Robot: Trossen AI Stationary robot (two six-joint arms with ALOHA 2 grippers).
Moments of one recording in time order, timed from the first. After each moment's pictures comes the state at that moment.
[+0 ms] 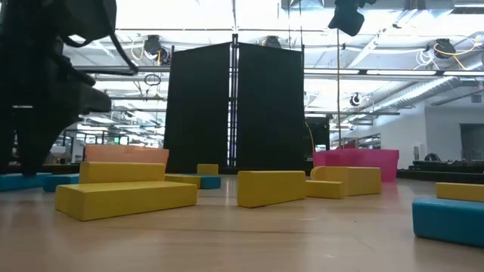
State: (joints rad) left arm -0.41 1.49 0.77 -0.83 0.05 -1.85; right arm -0.36 1.21 1.43 -1.05 -0.39 -0.02
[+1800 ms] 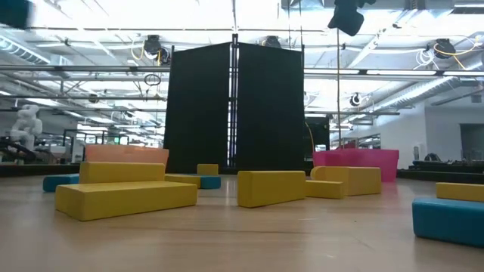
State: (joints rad) left arm -0.67 1.46 1.24 -1.05 0.06 -1.45; right arm -0.36 1.21 1.43 -1.04 -0.39 -0.03
